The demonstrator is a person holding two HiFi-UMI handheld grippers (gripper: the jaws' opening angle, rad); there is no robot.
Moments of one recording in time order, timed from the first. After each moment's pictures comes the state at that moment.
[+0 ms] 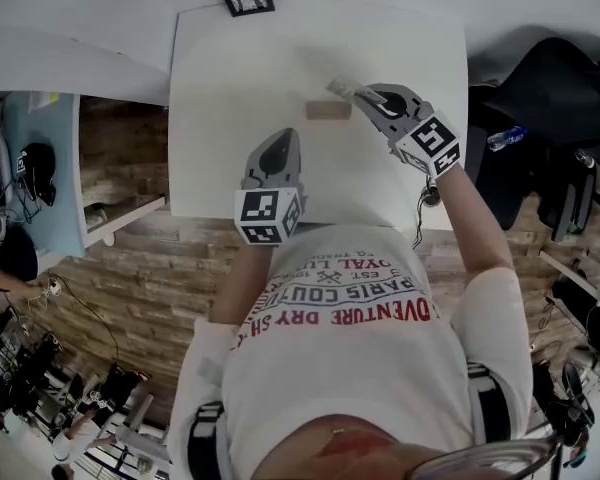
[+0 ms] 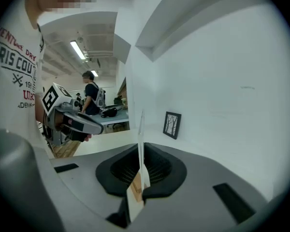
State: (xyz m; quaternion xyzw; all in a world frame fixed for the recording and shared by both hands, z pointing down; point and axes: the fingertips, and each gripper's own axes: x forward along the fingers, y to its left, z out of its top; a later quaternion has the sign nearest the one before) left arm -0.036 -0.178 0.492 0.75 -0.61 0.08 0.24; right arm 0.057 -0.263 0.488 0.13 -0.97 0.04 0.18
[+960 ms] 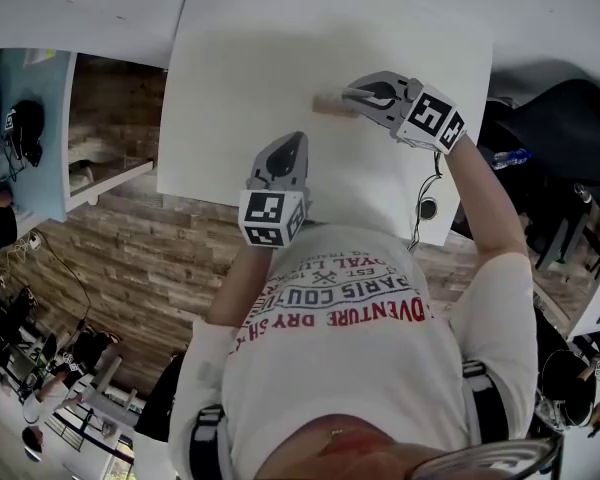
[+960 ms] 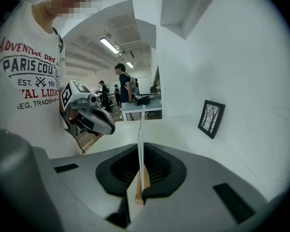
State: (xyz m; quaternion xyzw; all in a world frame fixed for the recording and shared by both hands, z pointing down) left arm -0.027 -0.169 0.528 0.71 -0.63 0.09 0.29; right arm 0.009 -0.251 0.521 -0.12 -0.96 0.03 0.23
